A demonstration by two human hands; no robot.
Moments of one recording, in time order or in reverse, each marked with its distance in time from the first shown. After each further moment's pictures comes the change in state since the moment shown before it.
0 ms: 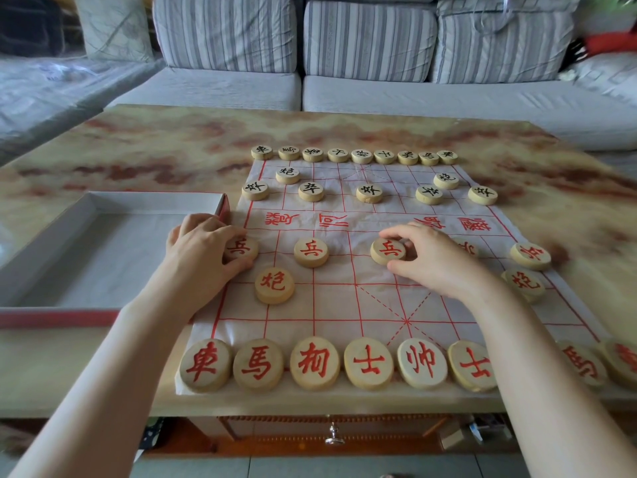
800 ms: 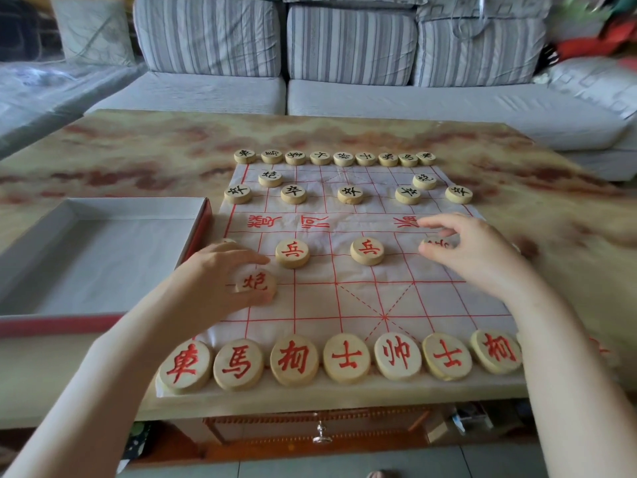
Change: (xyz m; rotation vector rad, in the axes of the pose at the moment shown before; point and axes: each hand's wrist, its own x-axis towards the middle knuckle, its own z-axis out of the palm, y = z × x) left_hand -0.027 0.039 -0.015 -0.343 -0.159 0.119; right_hand -0.035 0.025 -0.044 0.057 0.207 0.148
